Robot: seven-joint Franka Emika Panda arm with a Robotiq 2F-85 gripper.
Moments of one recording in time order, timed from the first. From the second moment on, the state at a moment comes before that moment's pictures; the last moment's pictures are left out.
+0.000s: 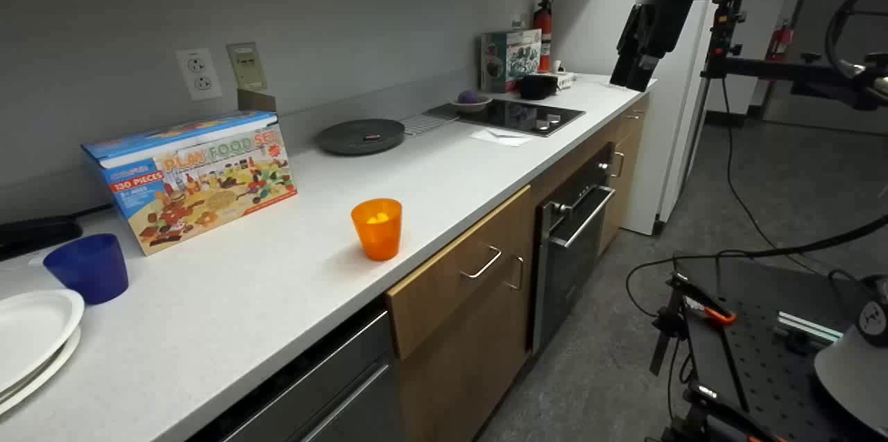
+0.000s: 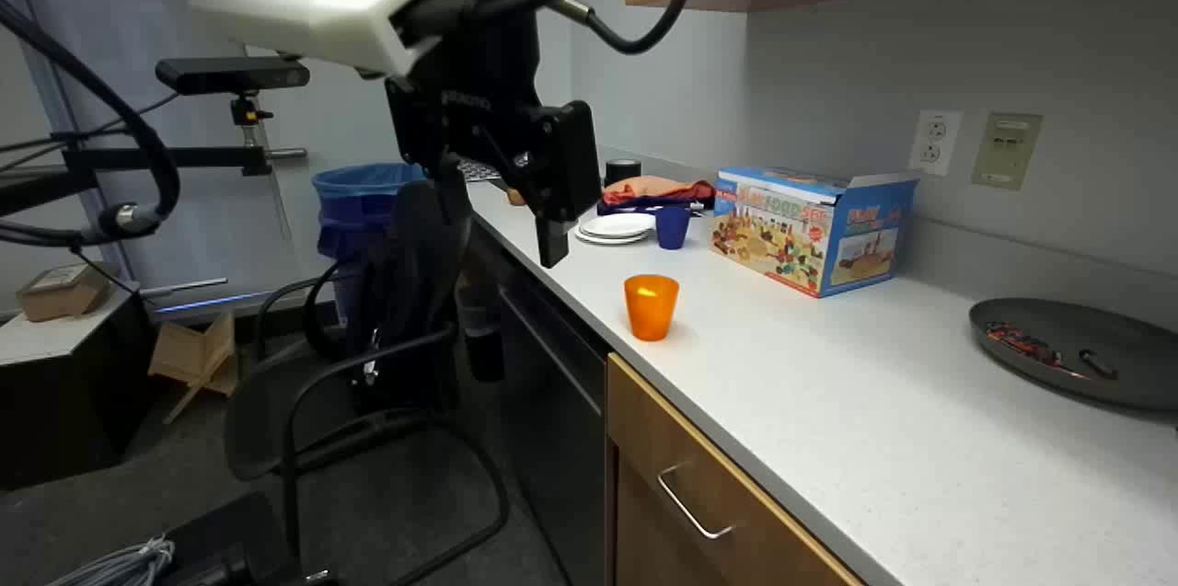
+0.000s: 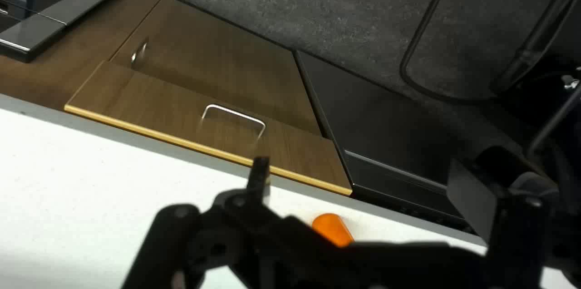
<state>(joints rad) -0.03 -0.81 -0.26 -2.63 0.03 2.02 -0.41</state>
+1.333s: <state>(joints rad) -0.03 -0.80 -0.26 -2.61 0.03 2.02 -0.40</state>
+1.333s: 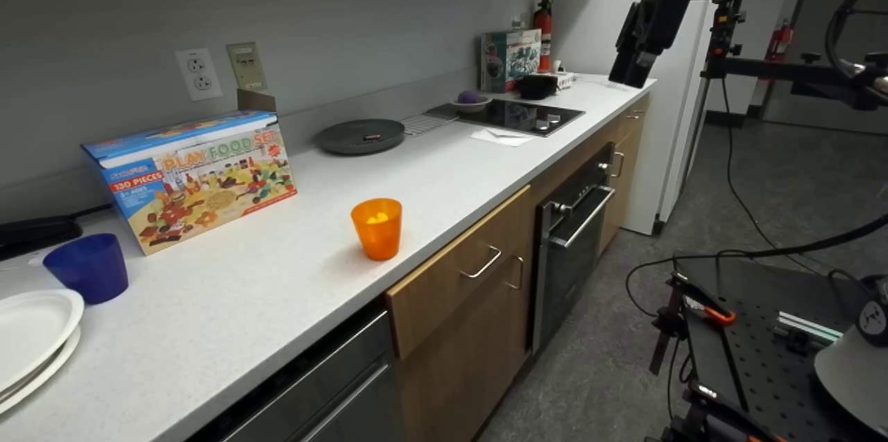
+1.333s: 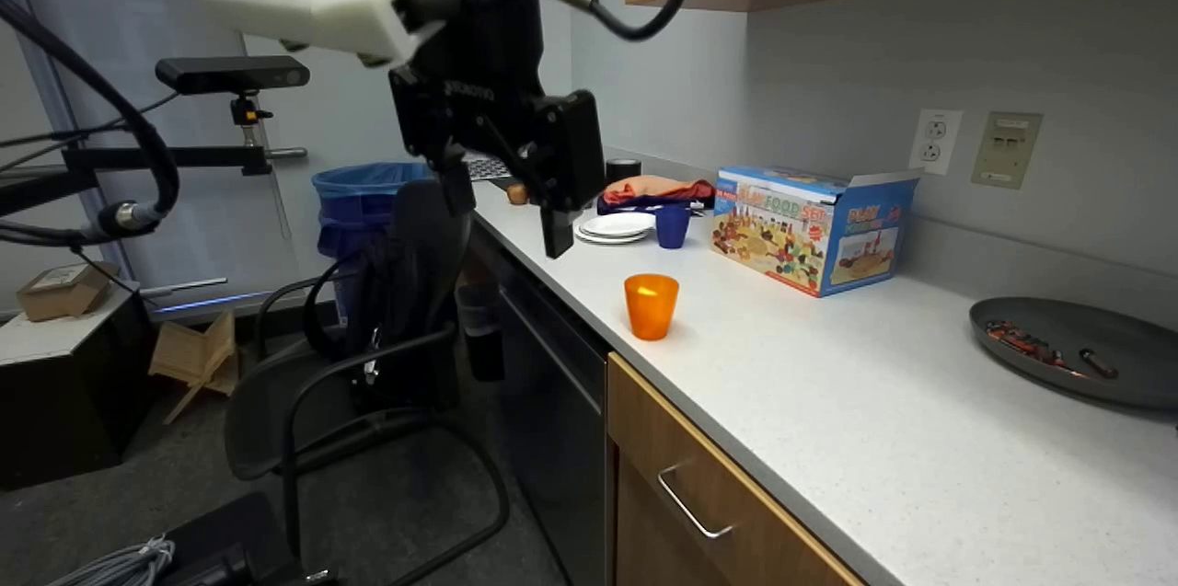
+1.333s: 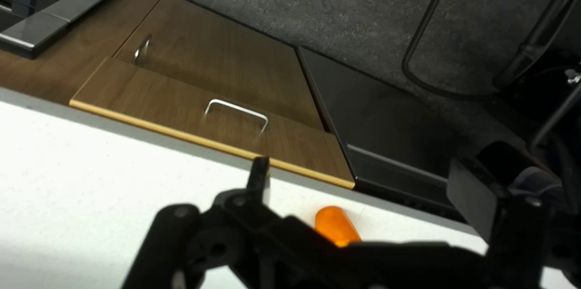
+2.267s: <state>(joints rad) -0.03 -0.56 -0.21 -2.22 0.03 1.93 -0.27</state>
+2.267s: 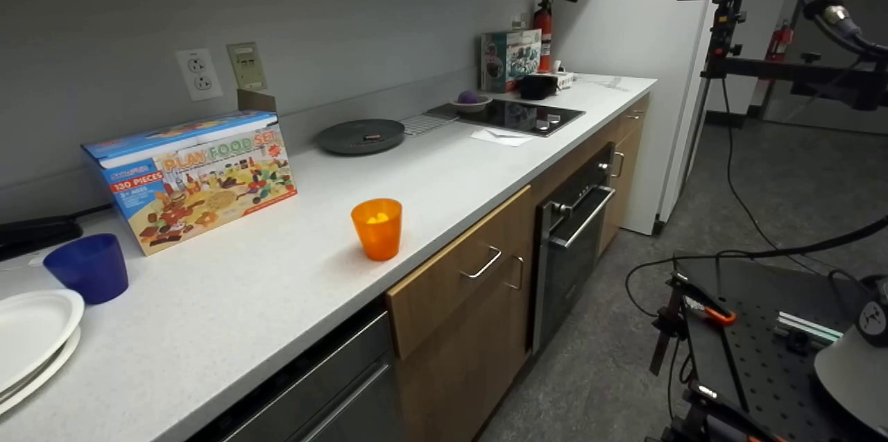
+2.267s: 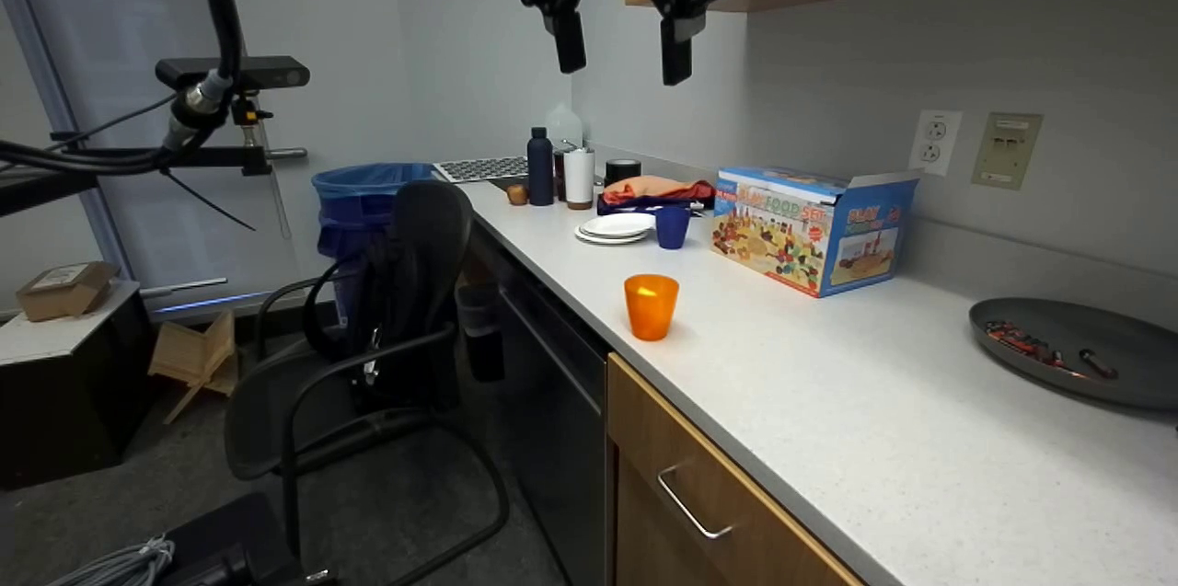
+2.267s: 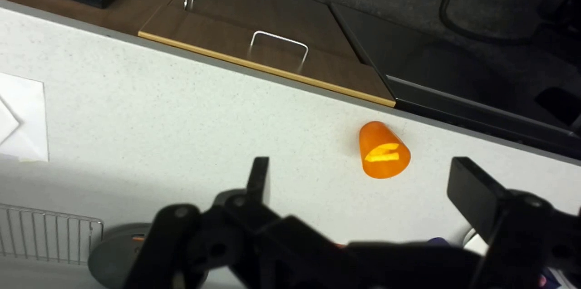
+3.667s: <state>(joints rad) -0.10 -0.07 -0.14 -2.51 0.14 2.44 0.14</state>
